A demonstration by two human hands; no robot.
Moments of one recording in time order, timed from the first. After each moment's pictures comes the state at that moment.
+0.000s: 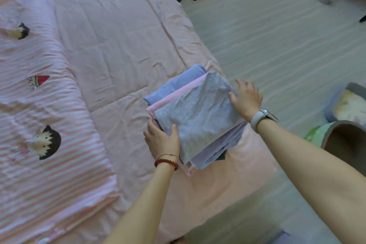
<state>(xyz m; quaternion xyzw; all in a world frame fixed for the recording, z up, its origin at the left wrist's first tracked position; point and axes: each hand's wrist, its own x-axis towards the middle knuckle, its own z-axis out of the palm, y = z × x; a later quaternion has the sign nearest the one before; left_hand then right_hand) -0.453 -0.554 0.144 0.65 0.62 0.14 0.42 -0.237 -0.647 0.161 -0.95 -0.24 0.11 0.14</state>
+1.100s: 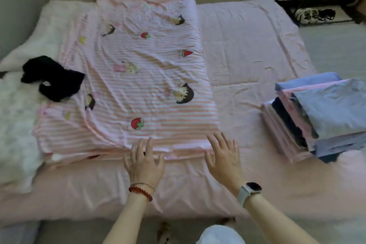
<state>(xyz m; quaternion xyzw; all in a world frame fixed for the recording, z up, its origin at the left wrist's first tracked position) -0.940 -0.501 0.176 0.74 0.65 0.01 0.16 -0.741 -0.579 0.177 -0.80 -0.57 0.14 0.14</state>
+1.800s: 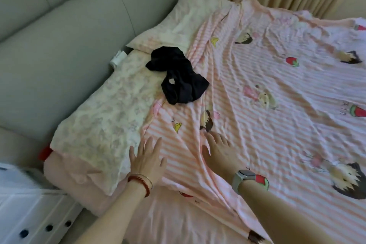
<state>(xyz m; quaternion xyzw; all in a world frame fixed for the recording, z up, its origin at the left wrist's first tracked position) -1.293 -0.236 0.107 0.65 0.74 -0.09 0.13 -1.083 -0.197 0.098 -0.59 -0.78 0.20 0.06</state>
